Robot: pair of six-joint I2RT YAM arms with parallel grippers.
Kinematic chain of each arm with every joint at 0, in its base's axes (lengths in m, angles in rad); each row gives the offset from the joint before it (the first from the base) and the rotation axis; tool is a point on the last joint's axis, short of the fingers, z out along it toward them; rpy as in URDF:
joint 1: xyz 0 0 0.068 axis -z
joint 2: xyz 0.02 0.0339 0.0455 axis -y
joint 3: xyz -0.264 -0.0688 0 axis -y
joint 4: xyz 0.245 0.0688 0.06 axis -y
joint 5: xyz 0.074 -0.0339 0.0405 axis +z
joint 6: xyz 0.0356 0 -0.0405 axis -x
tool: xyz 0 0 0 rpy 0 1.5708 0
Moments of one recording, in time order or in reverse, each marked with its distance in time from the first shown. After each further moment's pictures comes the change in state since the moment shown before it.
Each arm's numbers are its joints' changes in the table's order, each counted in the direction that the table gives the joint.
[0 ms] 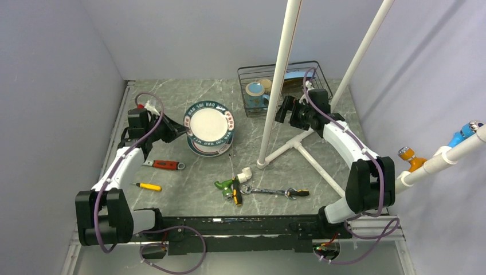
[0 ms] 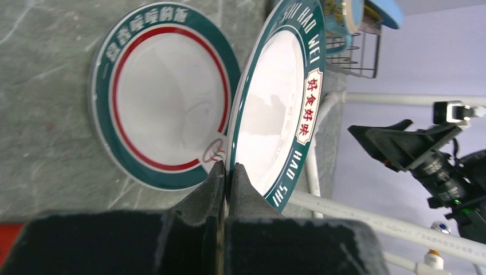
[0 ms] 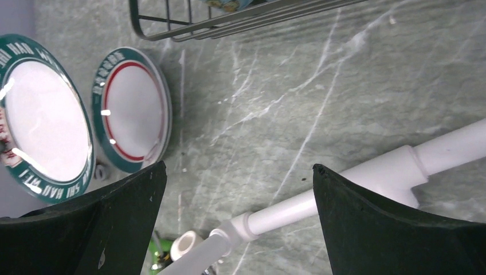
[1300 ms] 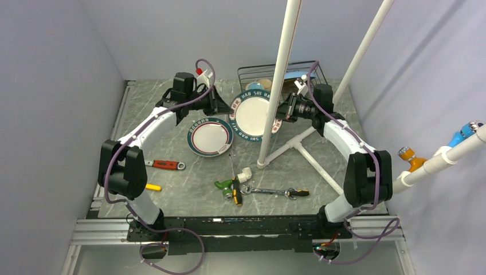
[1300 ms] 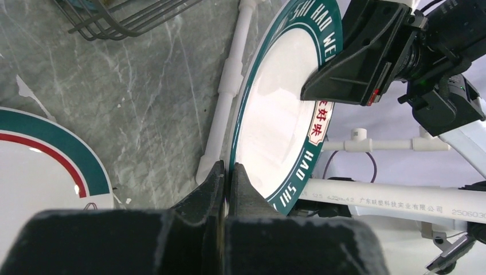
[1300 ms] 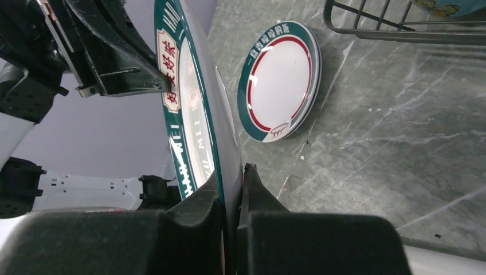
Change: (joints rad) left arm 0.378 -0.441 0.572 -0.039 -0.219 -0.154; right arm 0.047 -0.053 -0.014 0.319 0.620 -0.193
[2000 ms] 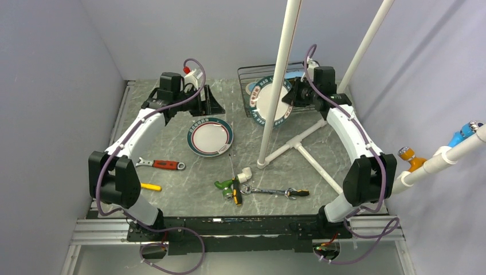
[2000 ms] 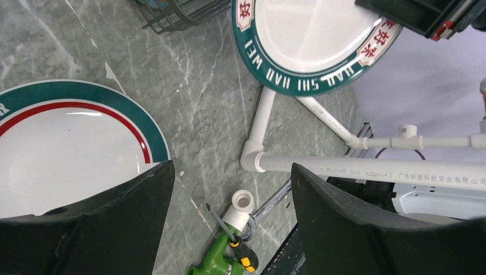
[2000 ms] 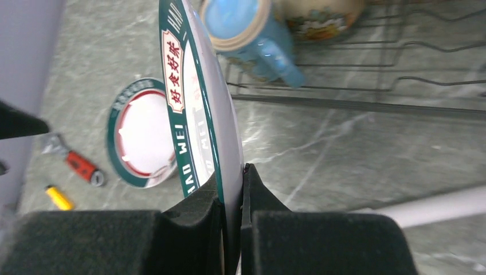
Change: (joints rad) left arm -0.086 0.093 -0.002 -0.195 0.060 -0.208; right arm -0.025 -0.017 0.322 -0.425 -0.502 0.343
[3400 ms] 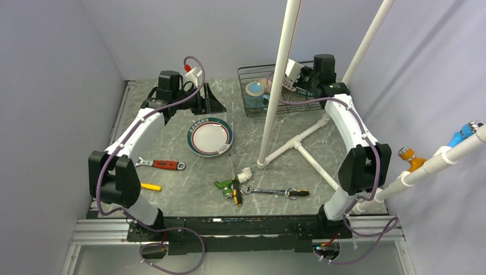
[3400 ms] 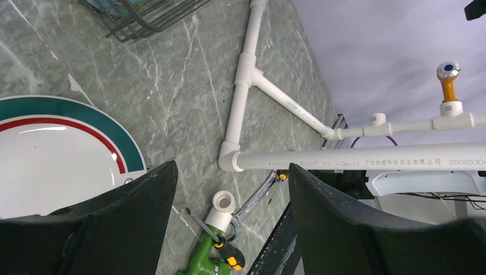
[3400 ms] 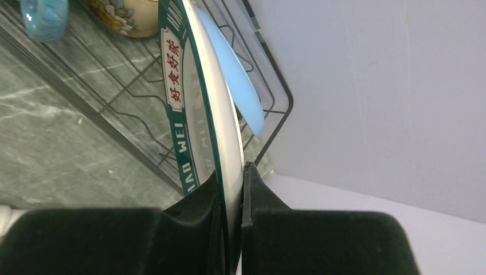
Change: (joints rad) left arm -0.003 0.006 0.005 0.044 -0.100 0.024; right arm 0.008 -0.104 0.177 -0.001 -0.280 1.368
